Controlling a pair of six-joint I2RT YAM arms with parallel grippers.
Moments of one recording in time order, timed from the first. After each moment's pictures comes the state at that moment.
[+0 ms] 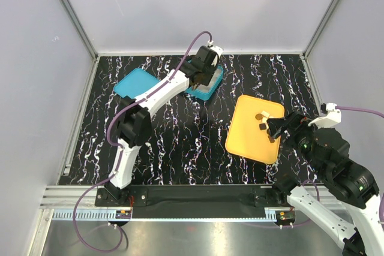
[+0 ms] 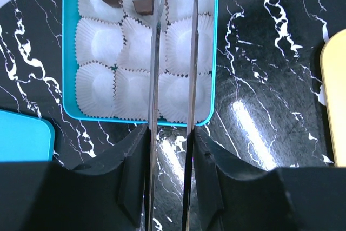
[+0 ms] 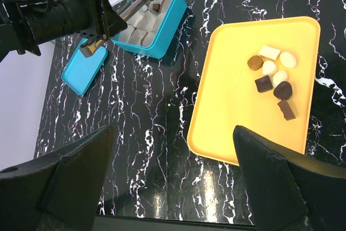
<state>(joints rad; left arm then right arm) -0.68 2.17 2.05 -0.65 -0.25 -0.03 0.62 0.47 1.08 -0.95 0.43 0.71</state>
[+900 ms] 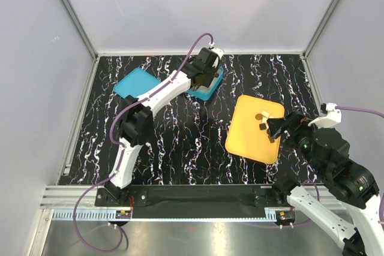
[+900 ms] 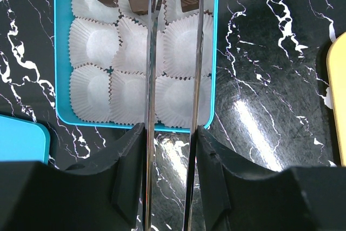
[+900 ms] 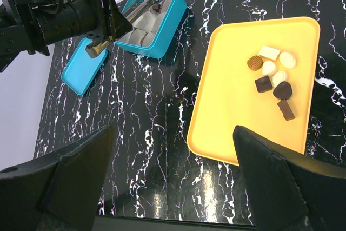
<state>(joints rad) -0.68 2.20 2.05 -0.63 -0.25 -0.02 0.62 0.47 1.08 -0.95 0.43 0.71</state>
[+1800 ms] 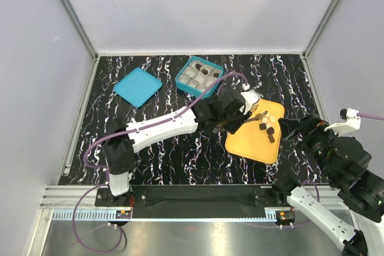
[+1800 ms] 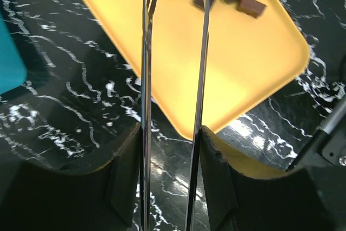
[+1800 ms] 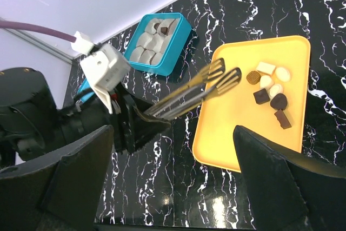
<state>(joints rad) -1.09 1.84 1.67 -0.57 -0.12 -0.12 0.62 0.43 1.17 -1.00 0.47 0.71</state>
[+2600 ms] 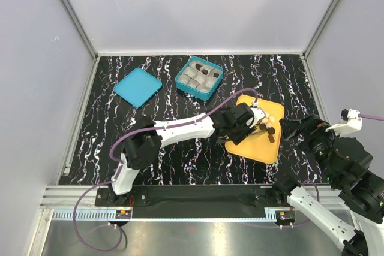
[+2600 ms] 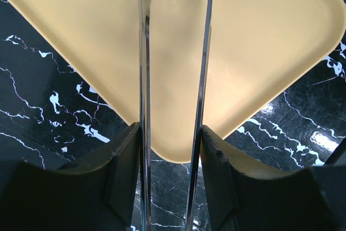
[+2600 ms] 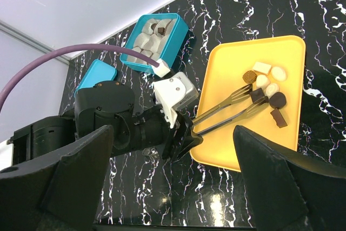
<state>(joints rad) -1.12 2.05 1.66 -0.50 -0.04 -0.08 0.62 0.42 1.19 -1.02 0.48 0.71</state>
